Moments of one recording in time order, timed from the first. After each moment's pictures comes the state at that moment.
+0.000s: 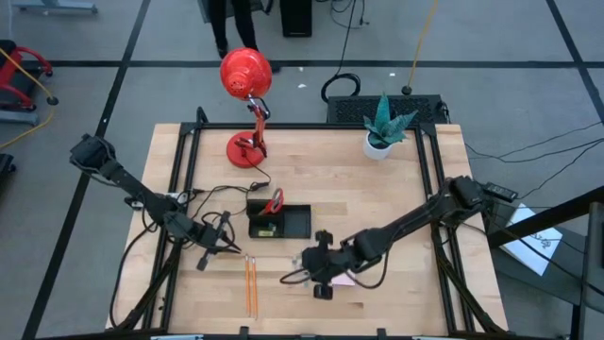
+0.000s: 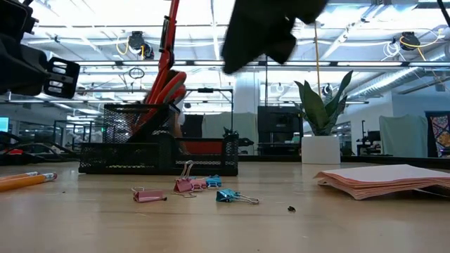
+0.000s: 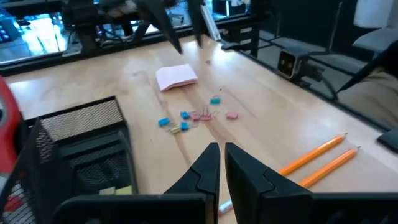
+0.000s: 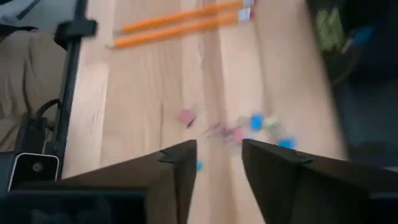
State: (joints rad) left arm -0.63 0.88 0.01 0.62 -0.23 0.02; right arm 0.45 1.90 1.38 -0.39 0.18 0.50
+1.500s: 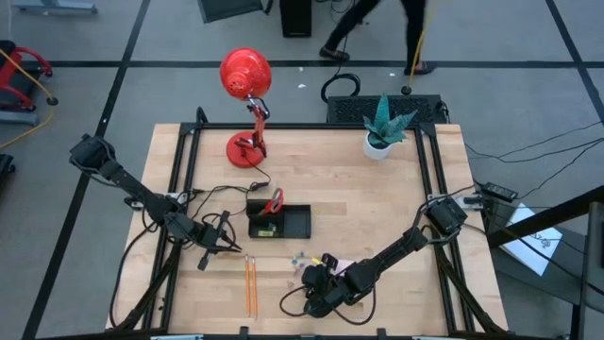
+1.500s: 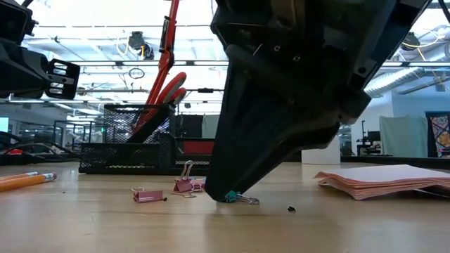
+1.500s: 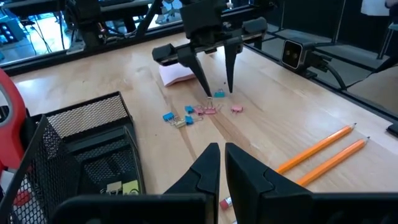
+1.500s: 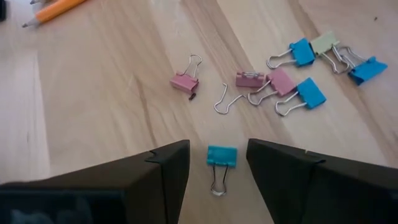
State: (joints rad) left arm -0.63 0.88 0.01 0.59 -0.24 0.04; right arm 0.57 2.20 1.39 -0.31 0.40 0.90
